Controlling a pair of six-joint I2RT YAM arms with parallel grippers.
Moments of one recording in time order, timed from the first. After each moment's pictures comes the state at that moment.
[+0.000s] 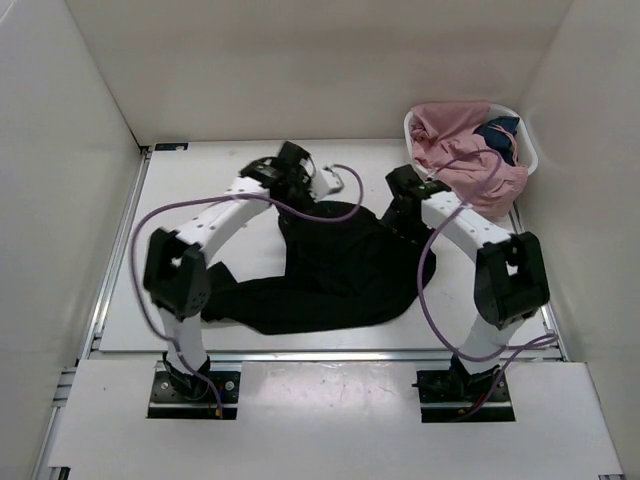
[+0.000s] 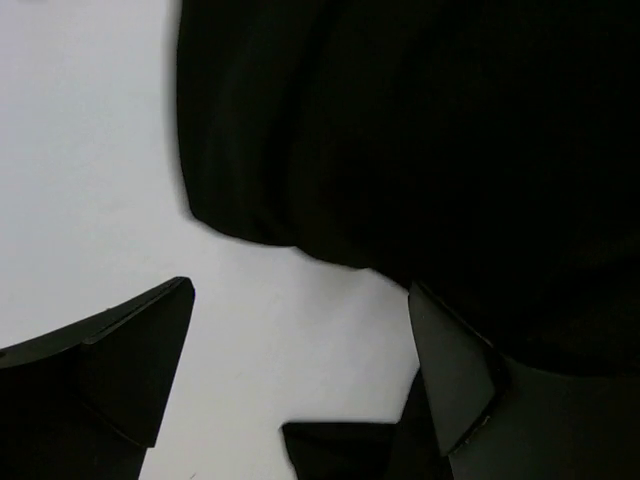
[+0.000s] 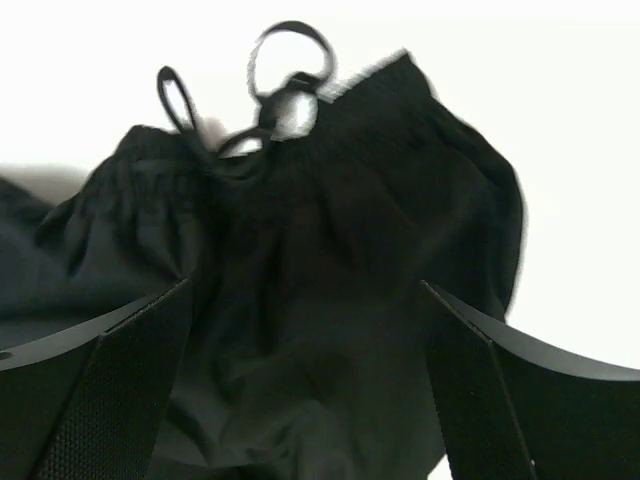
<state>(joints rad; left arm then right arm) -0.54 1.83 1.67 -0.85 0.09 0.58 0.42 1.77 1.34 -0.83 0.35 0.93</state>
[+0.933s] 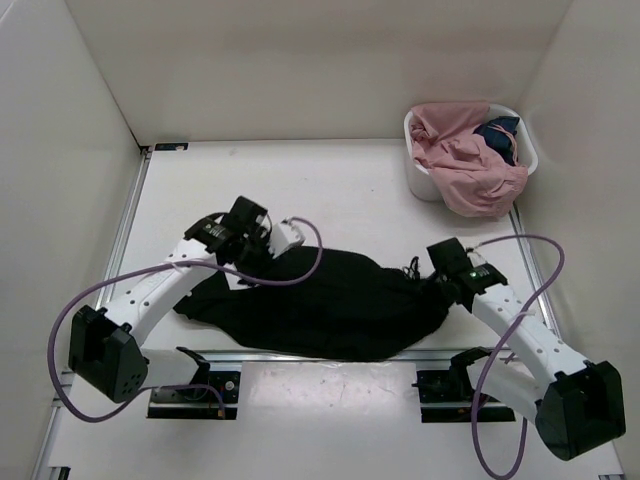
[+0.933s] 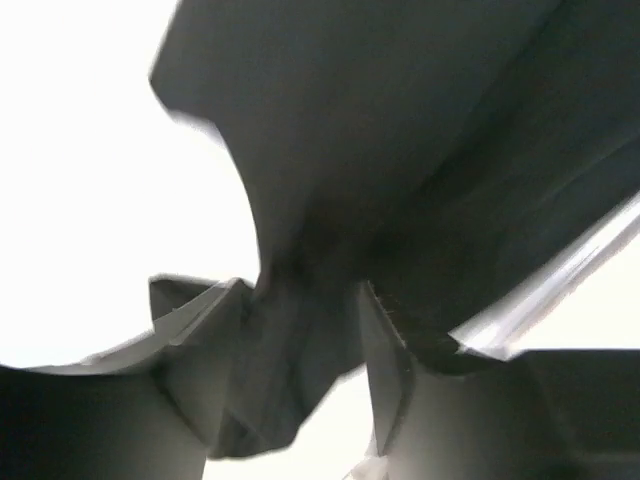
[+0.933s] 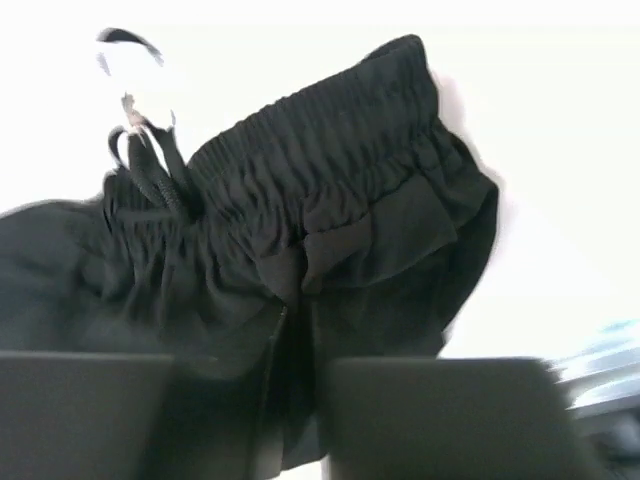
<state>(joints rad) -0.56 1.31 1.14 -0.85 0.13 0.51 0.41 1.00 0.68 -0.79 0.17 1.13</state>
